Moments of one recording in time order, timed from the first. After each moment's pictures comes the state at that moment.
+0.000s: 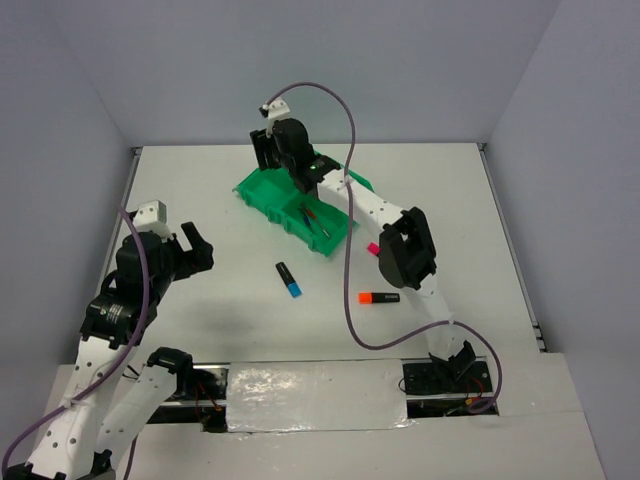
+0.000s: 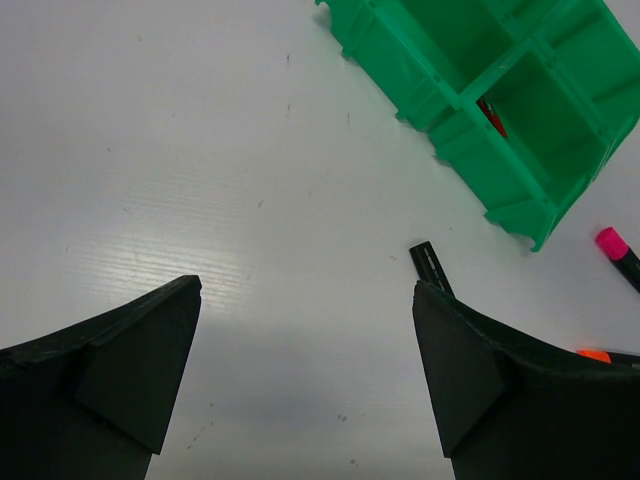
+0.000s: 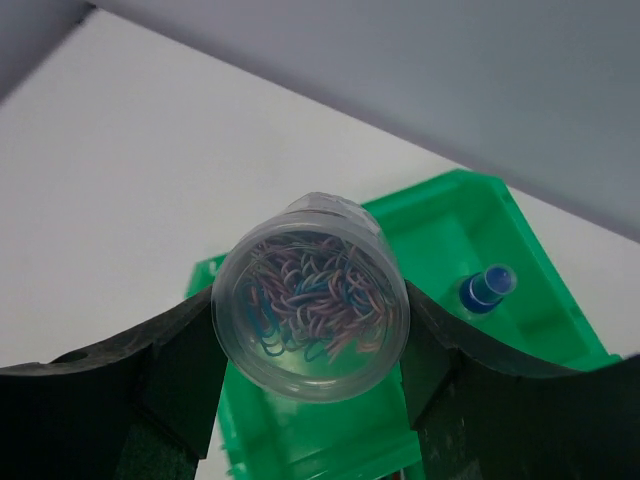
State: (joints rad) left arm -0.22 0.62 0.85 -0.71 -0.20 -0.42; right arm 0.72 2.29 2.16 -0.12 0.19 0.08
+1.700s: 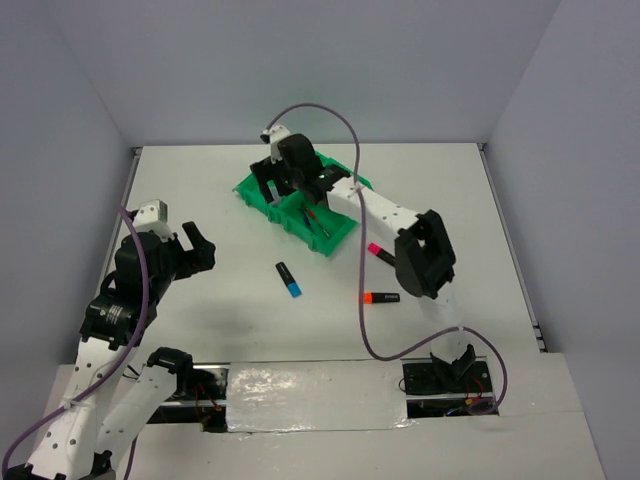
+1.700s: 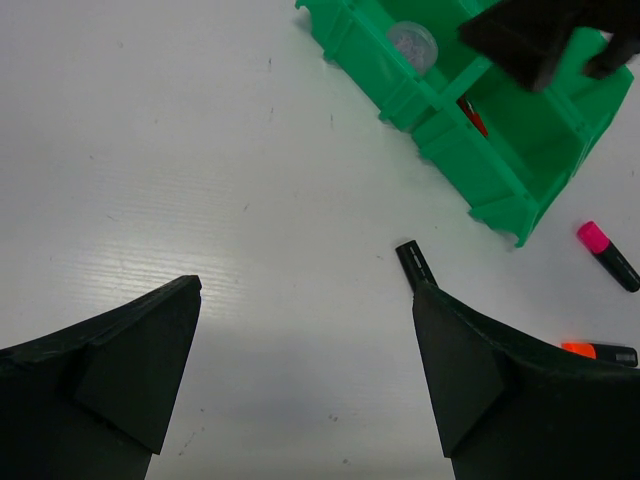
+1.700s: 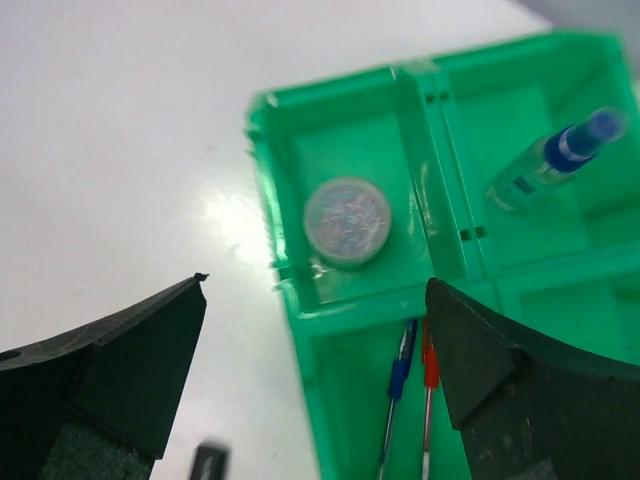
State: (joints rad) left arm -0.22 0.62 0.84 -0.69 -0.16 -0.42; right arm 0.71 2.19 1.93 -0.27 0.04 0.06
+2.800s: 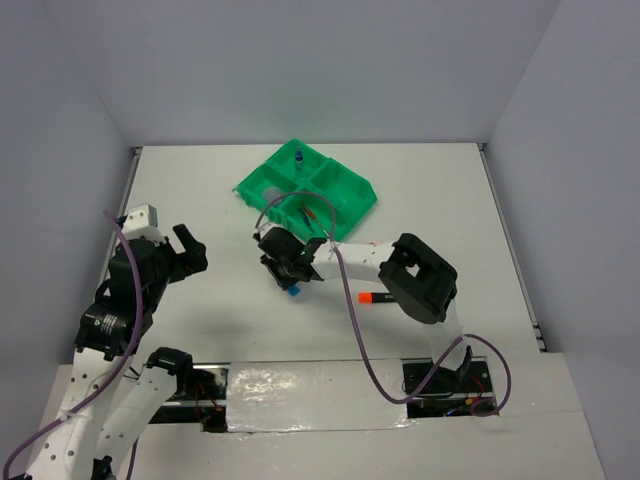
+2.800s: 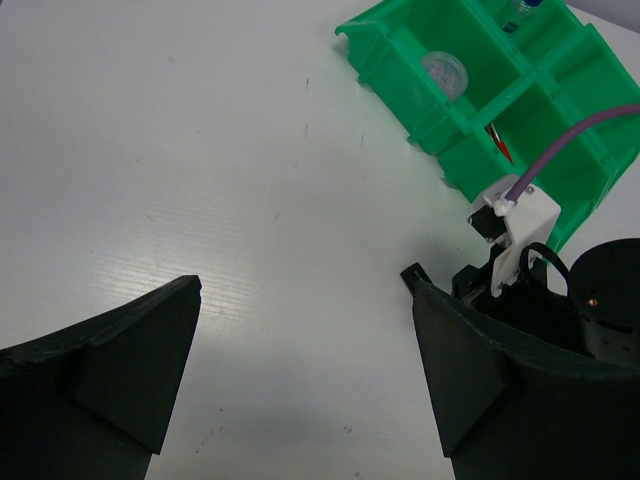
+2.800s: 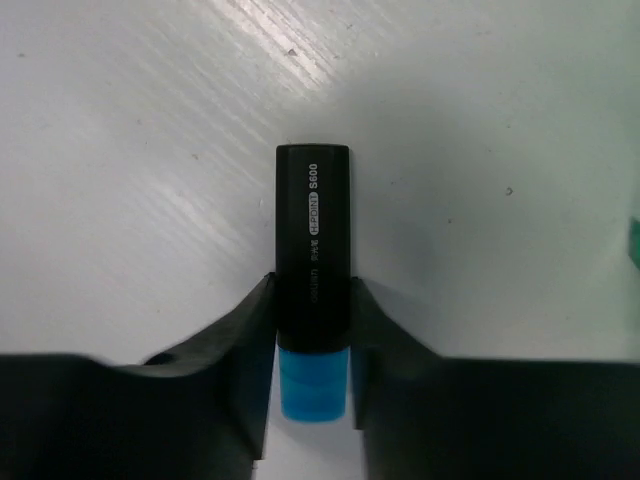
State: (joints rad) left arm -0.22 0.57 0.84 -0.72 -0.25 -0.43; right arm 1.01 2.01 1.35 -0.30 0.14 0.25
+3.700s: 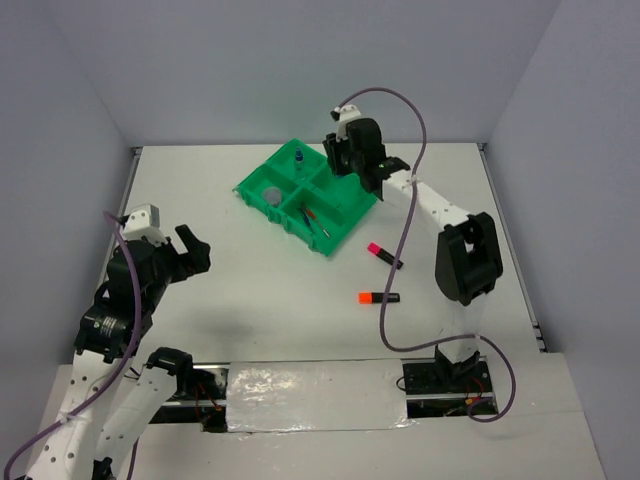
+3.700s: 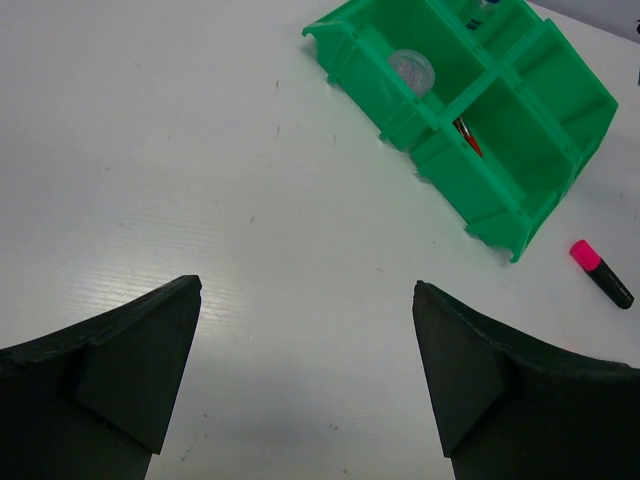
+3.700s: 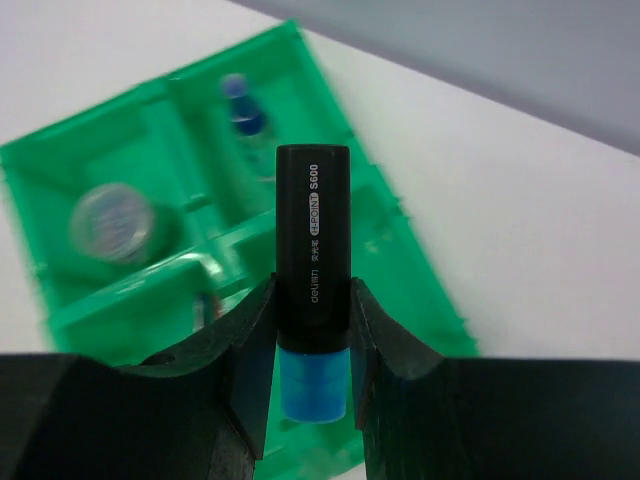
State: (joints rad) left arm -0.22 0.55 0.84 -0.70 -0.19 -0.42; right arm 0.48 1.86 1.56 -0.11 0.02 0.05
